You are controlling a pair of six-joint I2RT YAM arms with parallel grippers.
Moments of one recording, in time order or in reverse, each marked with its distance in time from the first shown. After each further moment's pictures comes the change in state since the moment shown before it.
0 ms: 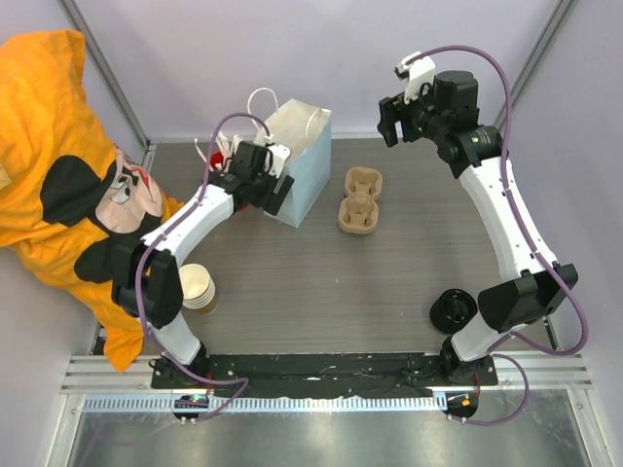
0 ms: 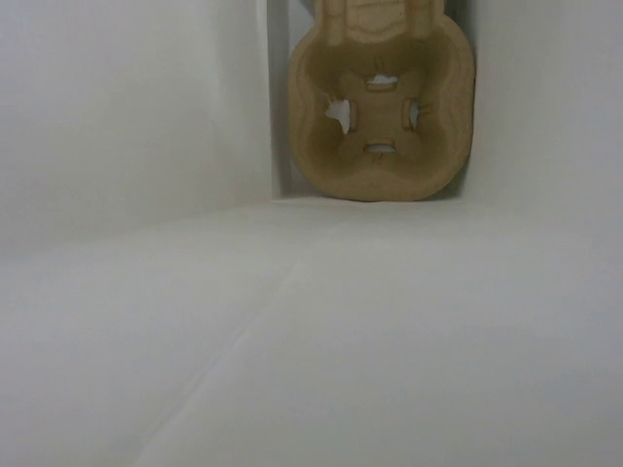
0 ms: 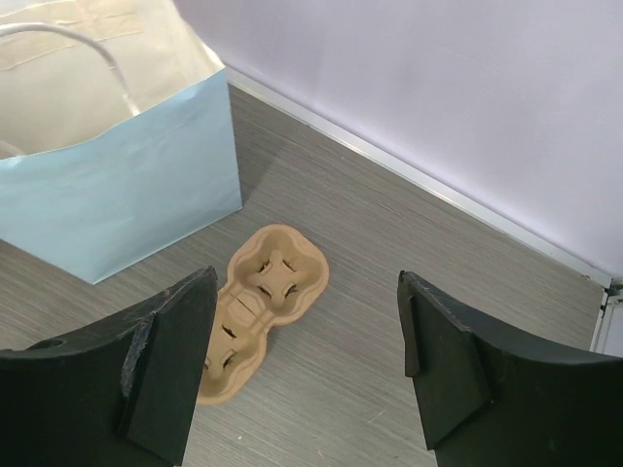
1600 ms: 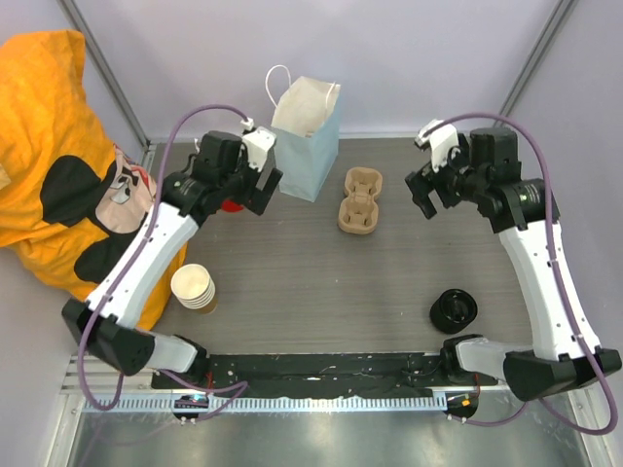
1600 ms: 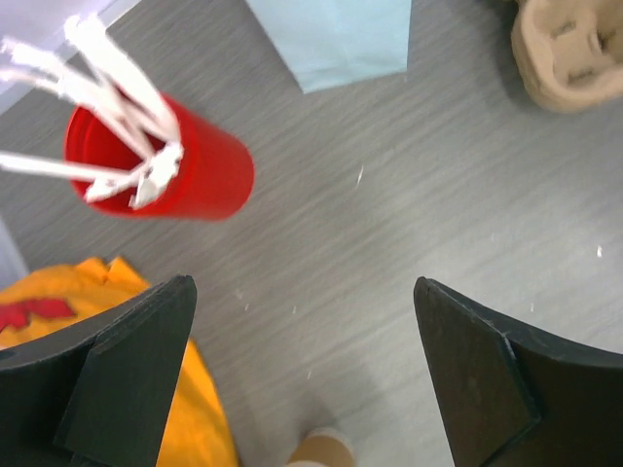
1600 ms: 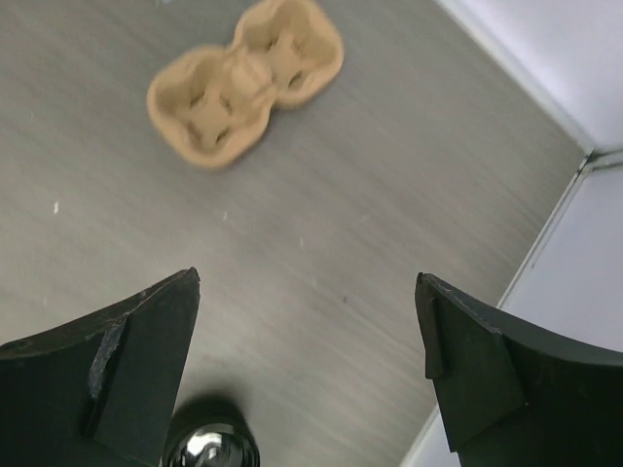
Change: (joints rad) left arm -0.058 -0.253 0.159 -0.253 -0.028 0.003; right arm -0.064 -0.387 -0.289 -0.375 -0.020 -0.261
